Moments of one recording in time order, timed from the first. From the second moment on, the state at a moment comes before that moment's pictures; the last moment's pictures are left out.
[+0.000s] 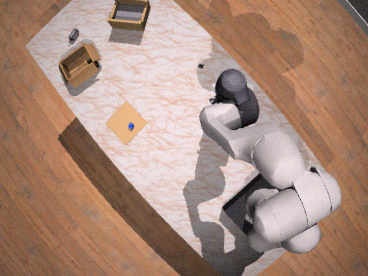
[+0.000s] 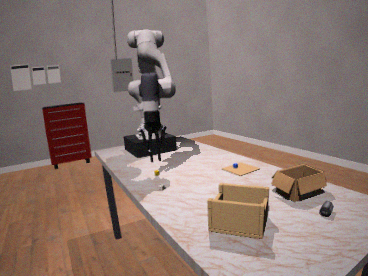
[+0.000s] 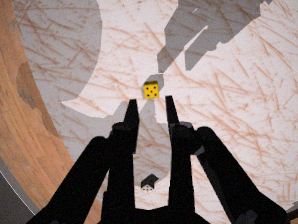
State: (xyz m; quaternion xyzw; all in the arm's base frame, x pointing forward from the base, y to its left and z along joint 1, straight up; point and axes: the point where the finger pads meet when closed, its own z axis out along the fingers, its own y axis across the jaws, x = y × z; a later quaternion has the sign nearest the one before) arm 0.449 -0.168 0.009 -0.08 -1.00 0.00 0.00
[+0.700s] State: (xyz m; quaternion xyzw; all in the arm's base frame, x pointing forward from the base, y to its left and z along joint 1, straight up) arm 0.445 -0.167 -0.021 -0.08 -1.00 0.00 0.01
